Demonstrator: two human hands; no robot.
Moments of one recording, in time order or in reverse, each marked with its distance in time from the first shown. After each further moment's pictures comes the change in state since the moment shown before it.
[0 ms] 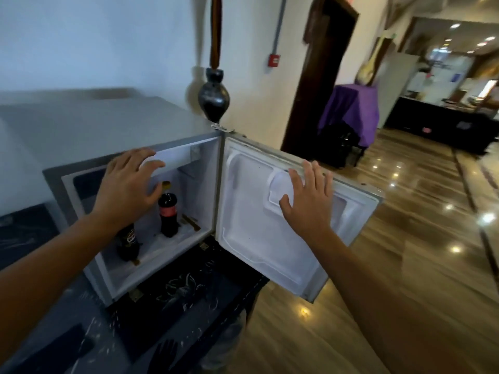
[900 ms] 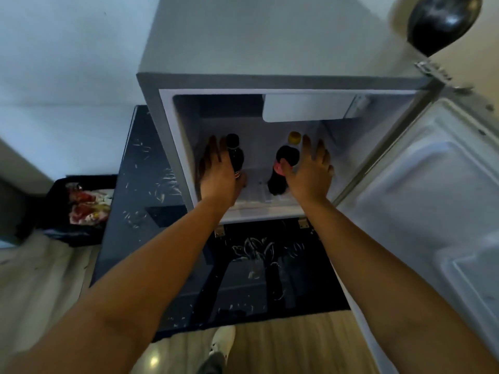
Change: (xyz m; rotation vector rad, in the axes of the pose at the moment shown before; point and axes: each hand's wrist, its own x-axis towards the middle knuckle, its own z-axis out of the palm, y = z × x) left_hand -0.093 -0.052 0.172 0.119 -0.298 -1.106; right_hand 0.064 -0.247 0.269 0.597 -0.500 -0.192
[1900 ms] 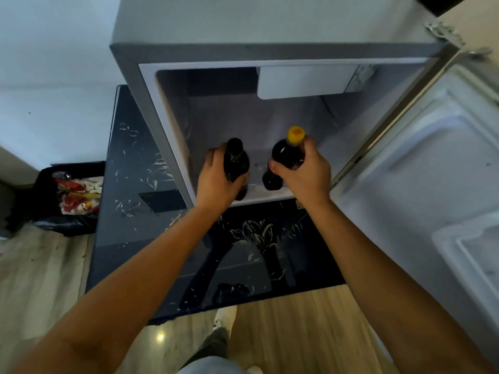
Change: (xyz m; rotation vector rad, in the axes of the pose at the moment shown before) left_hand -0.042 -0.009 -0.003 -0.420 0.008 0.099; right_hand -0.050 -0.007 -0.030 0.410 -0.016 0.010
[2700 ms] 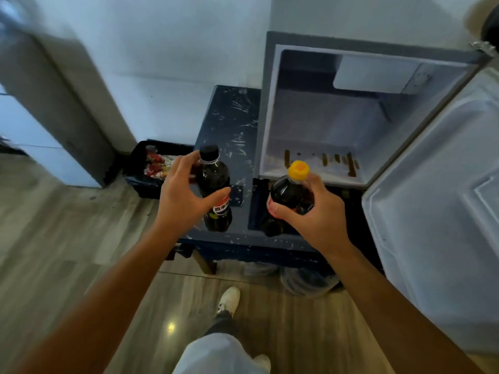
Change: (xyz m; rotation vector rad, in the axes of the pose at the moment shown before) left_hand -0.256 0.010 -0.218 0.080 0.284 0.040; right_hand -0.240 -0.099 -0.068 0.212 -0.303 -0.382
